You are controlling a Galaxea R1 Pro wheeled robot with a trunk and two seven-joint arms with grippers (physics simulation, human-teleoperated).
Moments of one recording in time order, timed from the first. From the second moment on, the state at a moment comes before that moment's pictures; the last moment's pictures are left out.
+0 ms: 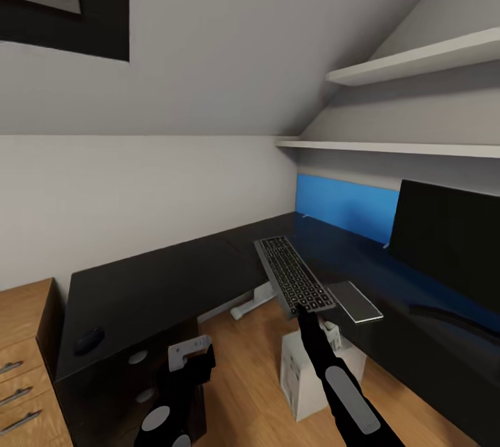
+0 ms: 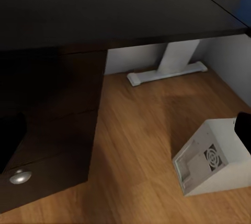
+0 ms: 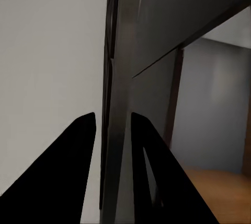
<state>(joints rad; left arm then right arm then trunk) -0.03 -0.06 -0.42 -1.61 0.40 0.38 0.67 -0.35 0.04 0.24 -0.95 -1.44 -0.13 0.10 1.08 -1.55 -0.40</state>
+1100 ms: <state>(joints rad) -0.03 -0.06 -0.42 -1.61 0.40 0.38 0.67 -0.35 0.04 0.31 -0.94 -1.43 -0.13 0.10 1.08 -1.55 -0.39</state>
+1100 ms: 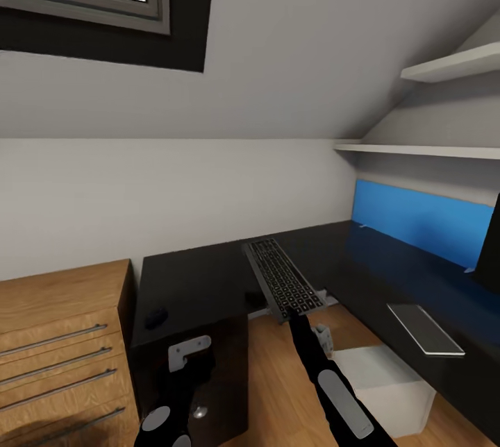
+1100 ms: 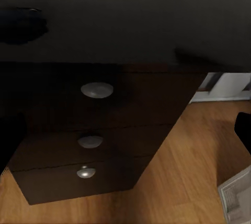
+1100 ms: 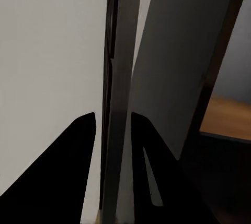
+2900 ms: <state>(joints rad) -0.03 -0.06 -0.42 -1.61 0.40 0.38 0.67 -0.35 0.04 0.30 -0.94 -1.43 -0.12 0.12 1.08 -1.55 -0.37</state>
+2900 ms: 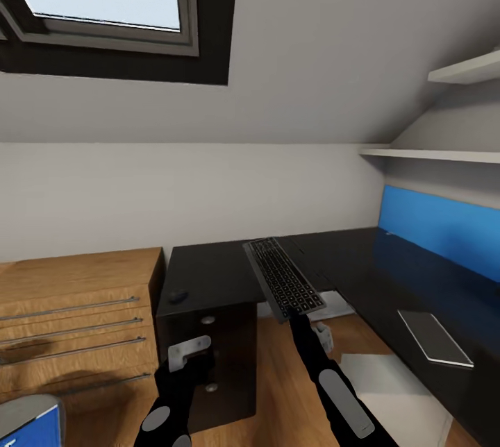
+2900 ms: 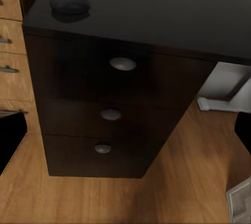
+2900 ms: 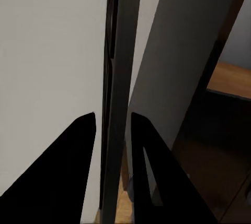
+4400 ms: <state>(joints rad) -0.03 -0.06 -0.42 -1.61 0.40 0.37 0.67 -0.35 0.04 0.30 -0.93 -1.55 -0.11 0.12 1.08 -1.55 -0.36</state>
